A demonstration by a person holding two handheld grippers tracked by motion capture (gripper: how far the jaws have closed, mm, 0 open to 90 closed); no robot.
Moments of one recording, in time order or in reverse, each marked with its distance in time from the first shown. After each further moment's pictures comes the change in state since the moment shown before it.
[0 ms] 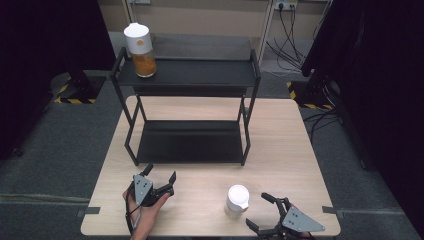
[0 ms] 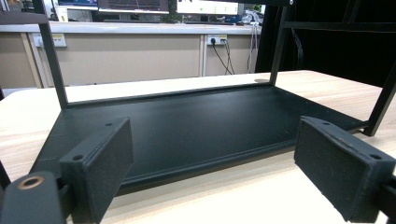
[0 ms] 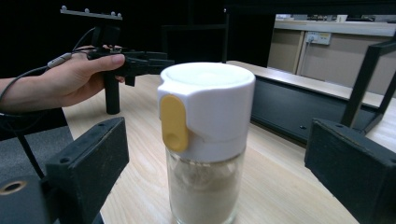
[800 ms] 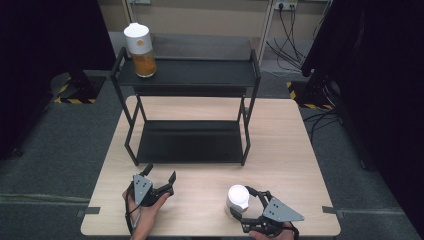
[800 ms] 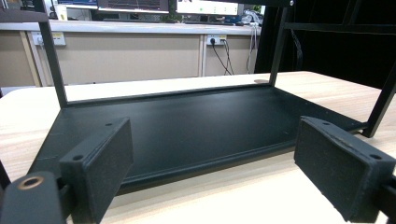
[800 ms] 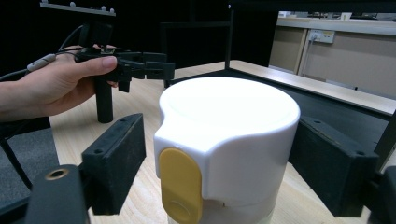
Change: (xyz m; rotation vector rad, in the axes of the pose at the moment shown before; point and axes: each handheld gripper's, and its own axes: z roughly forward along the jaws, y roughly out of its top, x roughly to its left) left arm 0.001 0.000 0.000 0.001 -0.002 -0.007; right arm 0.008 0.009 0.043 0.016 -0.006 -0.007
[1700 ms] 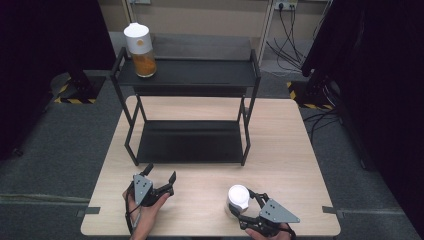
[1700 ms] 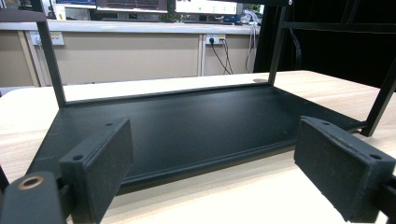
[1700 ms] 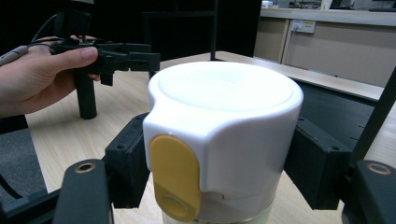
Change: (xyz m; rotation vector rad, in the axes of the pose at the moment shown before) left arm 0.001 0.000 0.000 0.001 -0.003 0.002; right arm 0.018 0.001 0.005 0.031 -0.080 0.016
